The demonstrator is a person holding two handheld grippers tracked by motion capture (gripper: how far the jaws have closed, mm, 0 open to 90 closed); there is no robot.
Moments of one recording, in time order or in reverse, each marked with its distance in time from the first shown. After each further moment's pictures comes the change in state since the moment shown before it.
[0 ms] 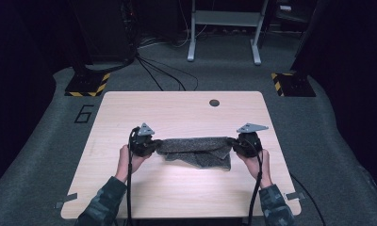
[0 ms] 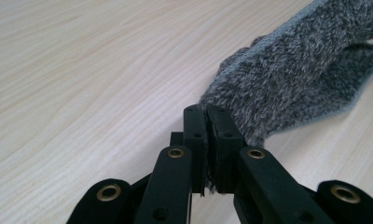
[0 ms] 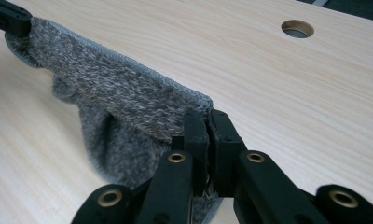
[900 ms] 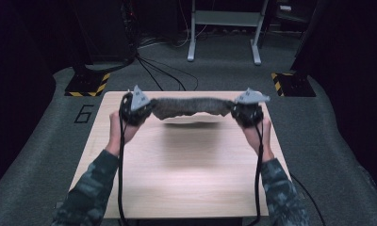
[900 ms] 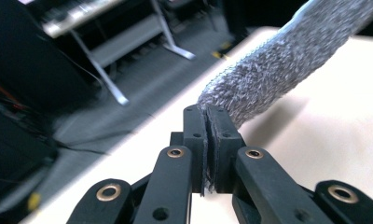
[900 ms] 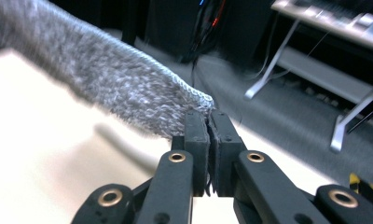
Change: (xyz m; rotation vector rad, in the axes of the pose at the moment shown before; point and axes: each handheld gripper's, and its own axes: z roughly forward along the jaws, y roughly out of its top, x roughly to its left) left arm -0.008 0.072 -0.069 -0.243 0.213 0.248; right arm 0.012 0.090 -0.033 -0.214 -0.181 -0.220
